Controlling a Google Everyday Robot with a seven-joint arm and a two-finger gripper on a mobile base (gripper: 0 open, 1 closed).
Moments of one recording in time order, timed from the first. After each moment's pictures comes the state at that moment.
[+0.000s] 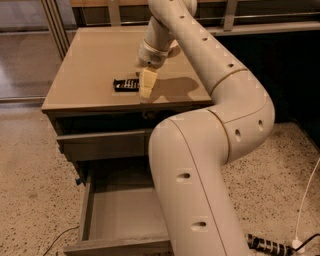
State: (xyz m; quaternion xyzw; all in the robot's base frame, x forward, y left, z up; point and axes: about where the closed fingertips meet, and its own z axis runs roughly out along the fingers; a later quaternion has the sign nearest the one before) arm 0.746 0.052 0.811 -0.74 0.64 0.14 0.16
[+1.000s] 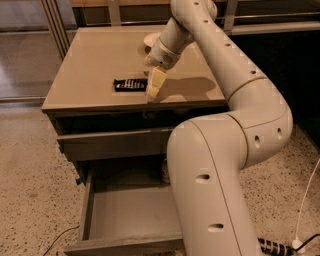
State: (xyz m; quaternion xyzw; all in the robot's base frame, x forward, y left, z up) arm 0.749 0.026 0.817 -0.71 0.65 0.19 0.21
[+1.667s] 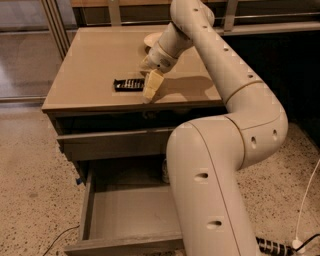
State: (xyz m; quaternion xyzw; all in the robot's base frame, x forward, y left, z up) arm 0.751 0.043 0.807 -0.70 0.64 0.21 0.23
